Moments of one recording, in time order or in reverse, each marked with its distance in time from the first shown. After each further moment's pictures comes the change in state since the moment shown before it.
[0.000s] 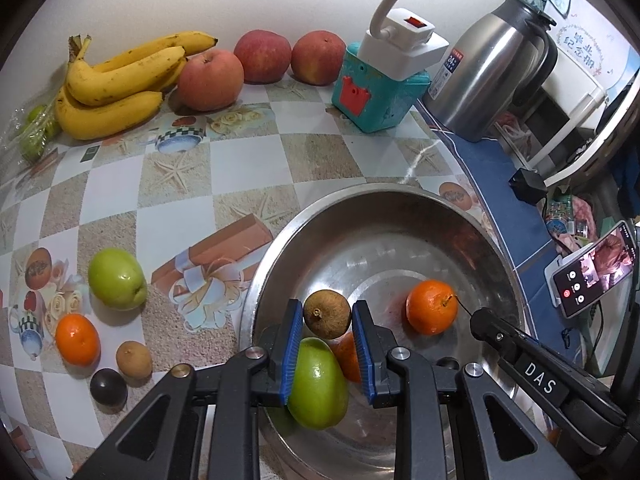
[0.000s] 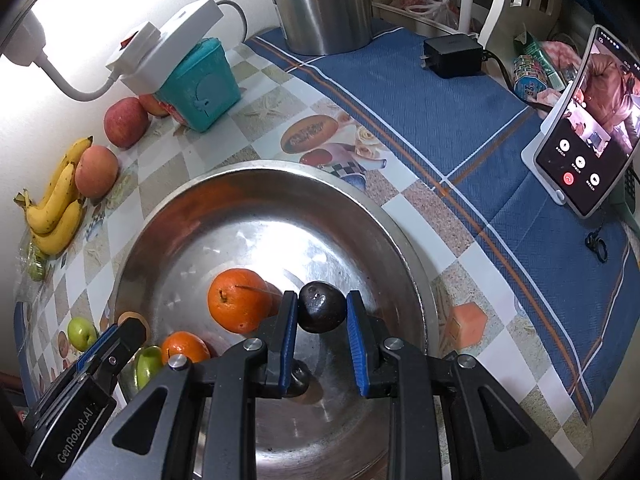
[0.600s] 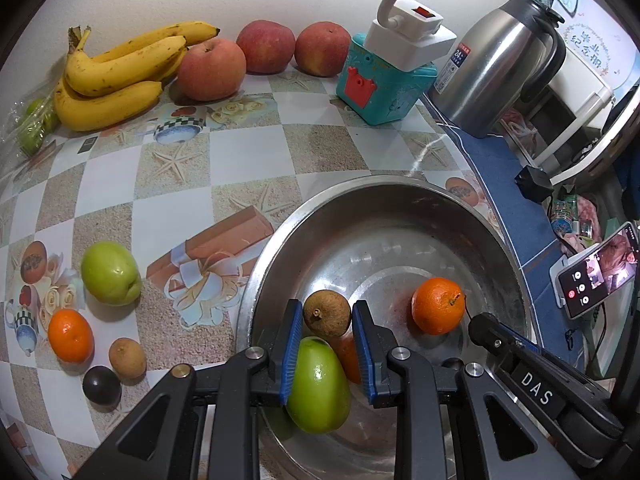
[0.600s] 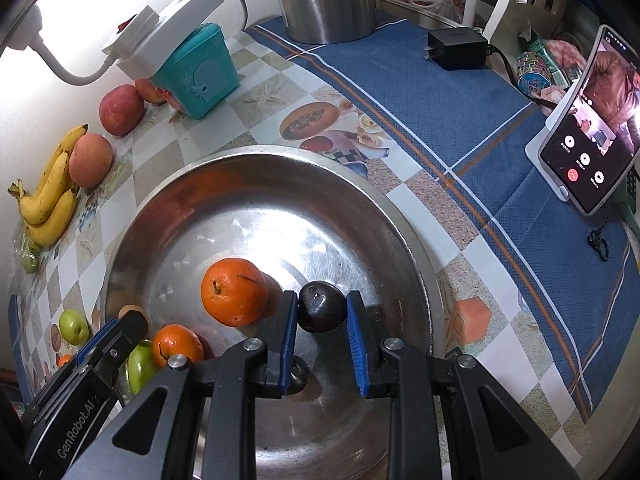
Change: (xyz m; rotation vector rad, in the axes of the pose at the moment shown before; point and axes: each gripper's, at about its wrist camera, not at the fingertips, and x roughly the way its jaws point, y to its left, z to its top) left arm 0.007 0.001 0.000 -0.016 0.021 0.010; right arm 0.008 0.004 -0.001 -0.017 0.029 -0.018
